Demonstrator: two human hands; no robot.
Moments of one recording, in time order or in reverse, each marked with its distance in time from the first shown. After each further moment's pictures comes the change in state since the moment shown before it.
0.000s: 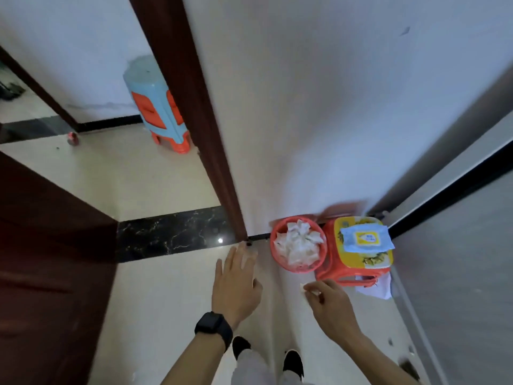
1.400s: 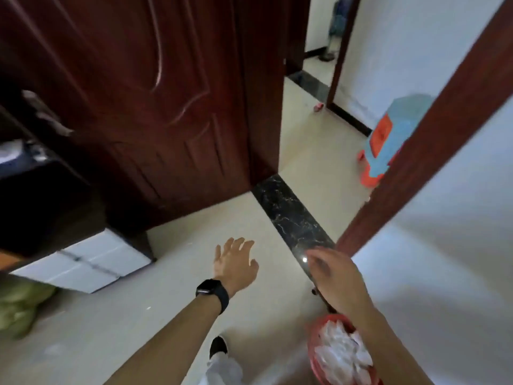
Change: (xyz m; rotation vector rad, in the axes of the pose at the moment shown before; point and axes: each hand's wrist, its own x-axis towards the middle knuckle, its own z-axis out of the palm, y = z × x) left_hand -0.039 -0.011 -0.039 -0.451 0.282 -1.082; right_hand 0.173 -0.231 -0.029 -0.305 -0.806 -1.029
